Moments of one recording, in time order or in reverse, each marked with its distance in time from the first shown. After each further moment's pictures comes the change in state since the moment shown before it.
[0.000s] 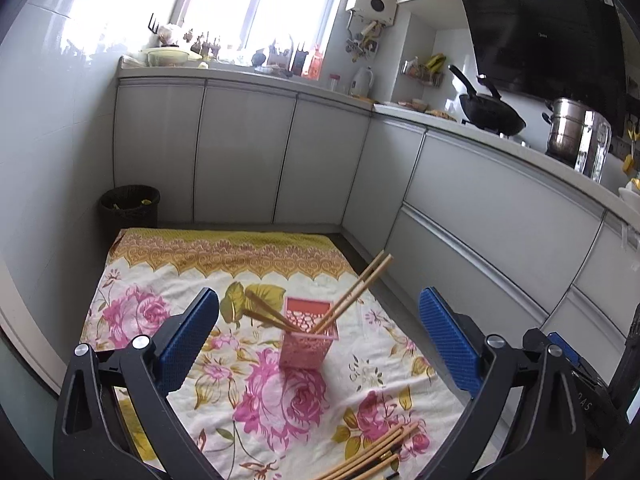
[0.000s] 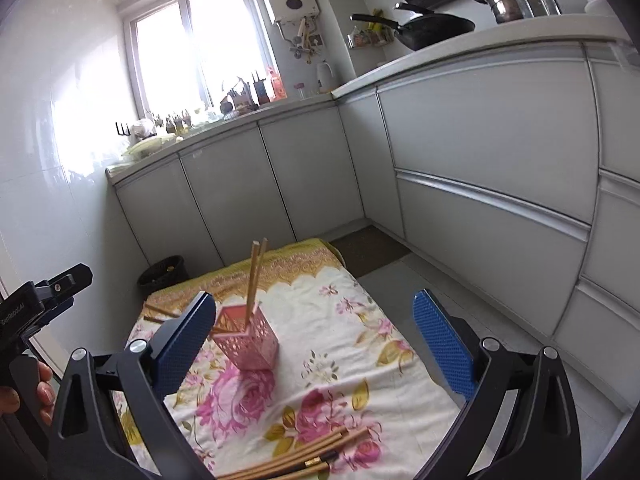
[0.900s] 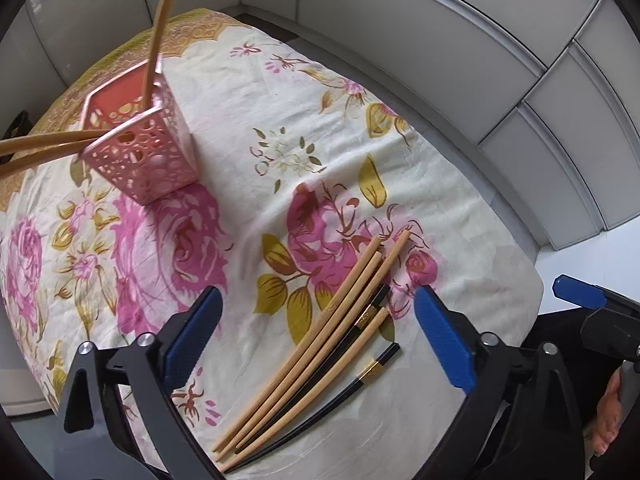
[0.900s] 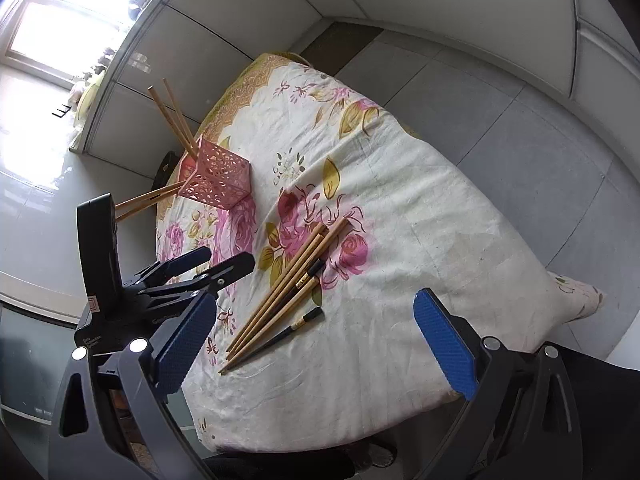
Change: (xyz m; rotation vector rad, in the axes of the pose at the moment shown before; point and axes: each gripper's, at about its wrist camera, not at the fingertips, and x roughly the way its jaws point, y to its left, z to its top) left arm 0.160 -0.081 -0.131 0.370 0.832 -0.173; right arm 0.036 -0.092 -0.096 0.446 0.683 0.116
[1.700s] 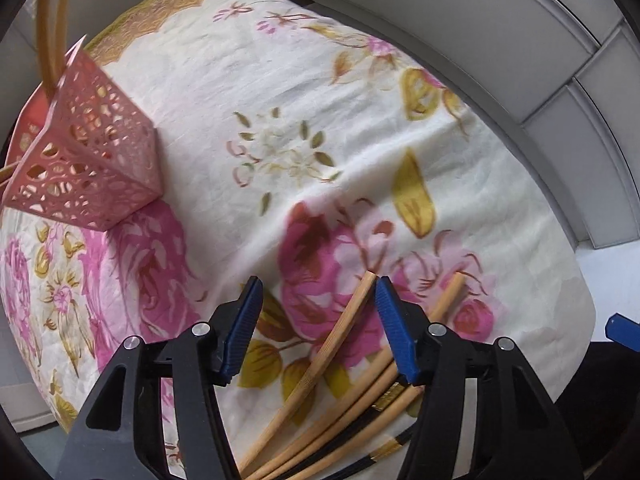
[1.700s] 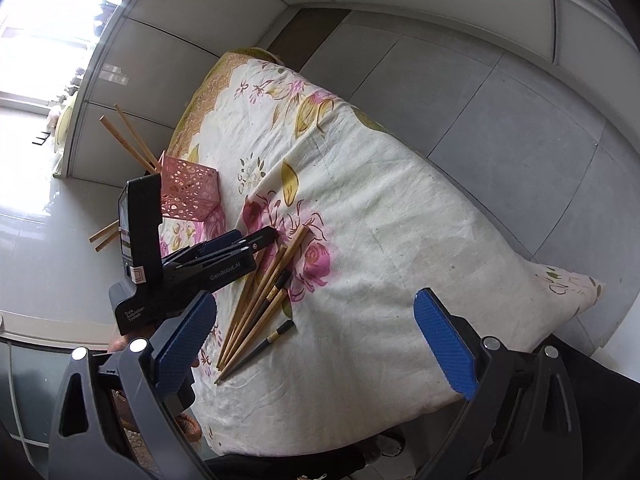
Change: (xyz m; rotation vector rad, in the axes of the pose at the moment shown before) left arm 0.072 -0.003 0.037 -0.038 0.107 0.119; right arm 0.015 -0.033 0.021 0.116 0.054 -0.008
